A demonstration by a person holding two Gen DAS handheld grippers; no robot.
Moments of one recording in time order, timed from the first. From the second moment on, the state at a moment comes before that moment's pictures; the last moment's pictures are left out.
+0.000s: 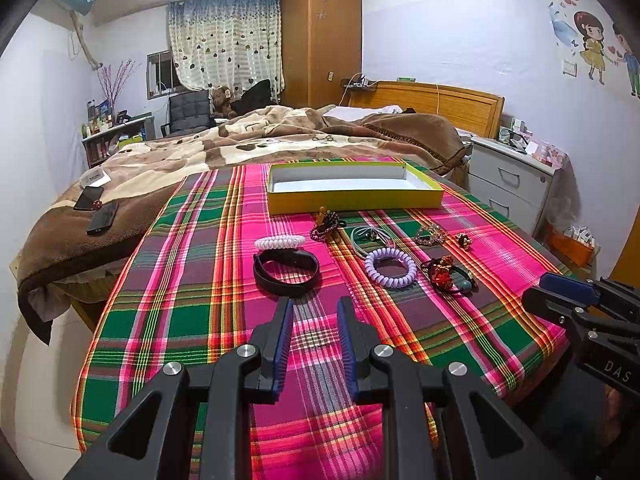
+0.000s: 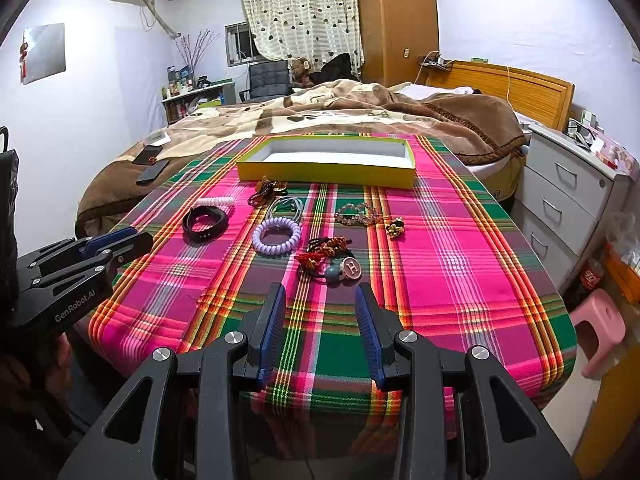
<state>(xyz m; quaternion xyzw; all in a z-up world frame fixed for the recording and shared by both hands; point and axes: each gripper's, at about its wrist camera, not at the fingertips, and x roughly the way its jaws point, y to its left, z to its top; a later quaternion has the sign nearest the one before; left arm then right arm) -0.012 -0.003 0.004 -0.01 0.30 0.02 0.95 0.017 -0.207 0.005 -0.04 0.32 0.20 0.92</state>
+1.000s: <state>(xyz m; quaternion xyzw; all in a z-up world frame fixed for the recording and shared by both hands) 0.000 0.004 0.001 -0.03 0.30 0.02 0.95 0.026 -0.206 0.010 -0.04 0.32 0.20 0.92</state>
